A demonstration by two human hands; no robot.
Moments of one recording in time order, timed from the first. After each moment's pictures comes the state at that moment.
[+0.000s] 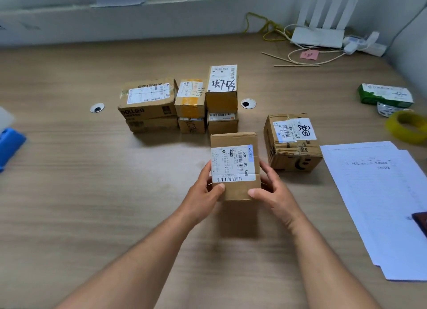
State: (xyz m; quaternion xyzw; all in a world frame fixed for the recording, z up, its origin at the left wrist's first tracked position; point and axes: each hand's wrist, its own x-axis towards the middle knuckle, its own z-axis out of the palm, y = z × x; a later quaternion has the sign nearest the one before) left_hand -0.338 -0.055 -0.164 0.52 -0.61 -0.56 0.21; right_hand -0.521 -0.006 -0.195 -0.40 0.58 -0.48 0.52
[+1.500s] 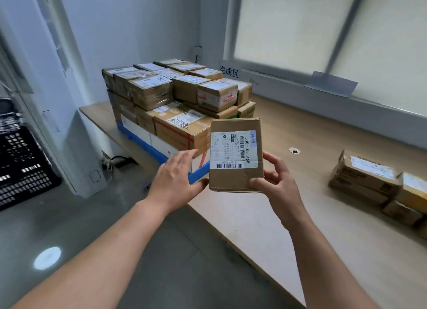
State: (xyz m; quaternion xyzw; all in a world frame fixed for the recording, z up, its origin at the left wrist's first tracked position) left_hand 0.231 0.088 -0.038 0.73 -0.62 -0.01 0.30; right_hand 0.011 0.018 -0.031 -0.63 0.38 -0.41 0.54
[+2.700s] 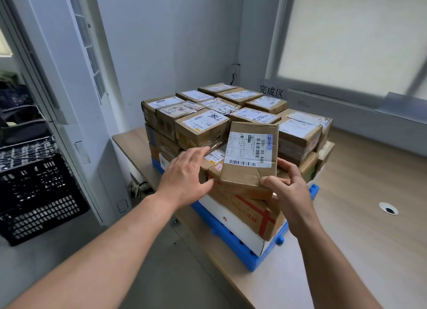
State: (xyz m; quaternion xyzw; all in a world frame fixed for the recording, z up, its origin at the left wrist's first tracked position) left_hand 0.490 -0.064 -0.014 0.73 -0.63 0.08 0.25; right_hand 0.273 -0.144 -0.022 -0.60 0.41 -0.42 0.54
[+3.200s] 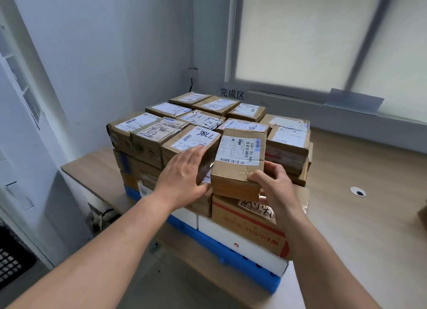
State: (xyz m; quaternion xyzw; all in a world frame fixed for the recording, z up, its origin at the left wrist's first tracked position) left_hand 0.576 -0.136 0.000 0.64 -0.74 0.06 0.21; right_hand 0.361 -0.169 -0.011 -0.52 0.52 -0.44 0.51
